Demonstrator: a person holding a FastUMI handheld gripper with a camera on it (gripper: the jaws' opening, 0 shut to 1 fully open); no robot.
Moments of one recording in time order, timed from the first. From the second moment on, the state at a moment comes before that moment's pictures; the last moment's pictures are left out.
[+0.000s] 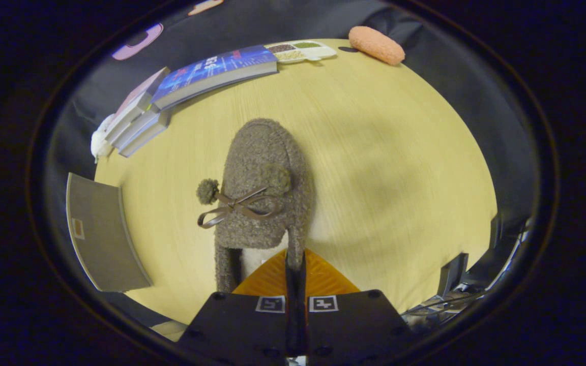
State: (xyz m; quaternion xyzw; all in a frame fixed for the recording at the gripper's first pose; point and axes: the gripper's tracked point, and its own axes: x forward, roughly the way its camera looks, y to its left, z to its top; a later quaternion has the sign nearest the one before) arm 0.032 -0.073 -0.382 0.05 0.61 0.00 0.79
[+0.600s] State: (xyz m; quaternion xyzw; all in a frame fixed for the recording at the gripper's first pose) arm -0.004 0.053 -0.270 0.17 0.56 0.13 0.80
